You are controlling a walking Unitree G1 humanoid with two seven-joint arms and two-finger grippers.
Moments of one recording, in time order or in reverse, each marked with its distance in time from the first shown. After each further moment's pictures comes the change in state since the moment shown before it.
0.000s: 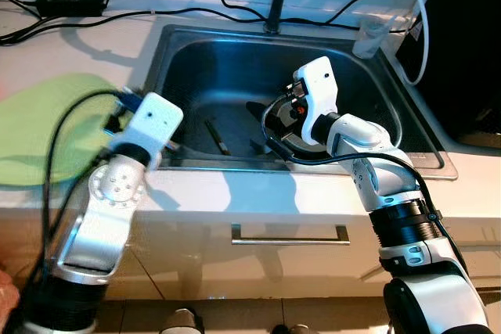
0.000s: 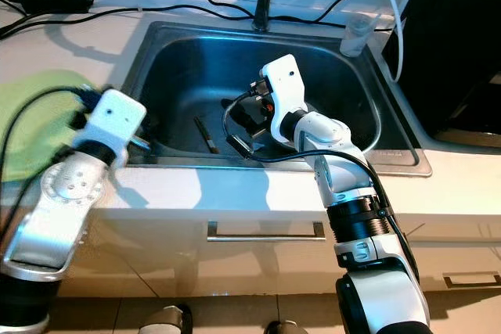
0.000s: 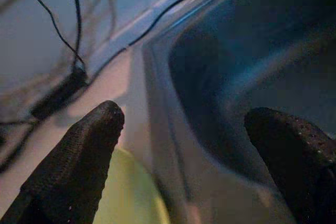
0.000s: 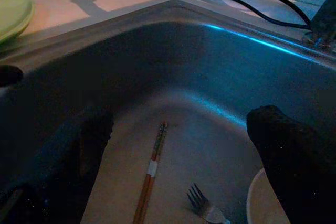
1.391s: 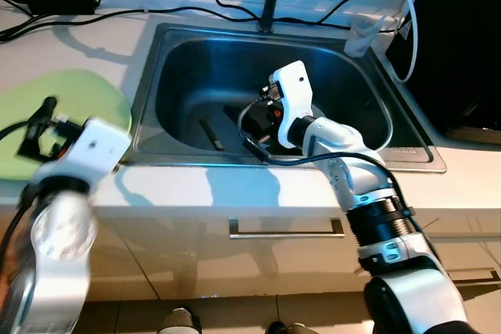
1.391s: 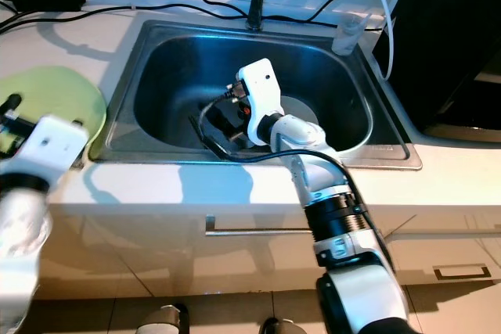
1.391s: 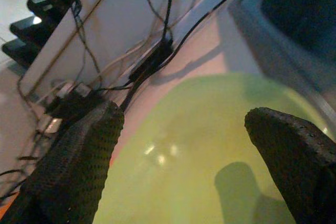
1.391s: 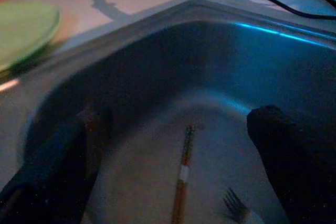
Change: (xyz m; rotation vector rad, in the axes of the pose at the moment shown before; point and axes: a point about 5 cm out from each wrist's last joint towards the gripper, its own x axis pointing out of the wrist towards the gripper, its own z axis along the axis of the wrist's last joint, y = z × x) left arm -0.046 0.031 -0.024 0.139 0.084 0.263; right arm 0.023 0.028 -0.003 0.081 -0.013 0.039
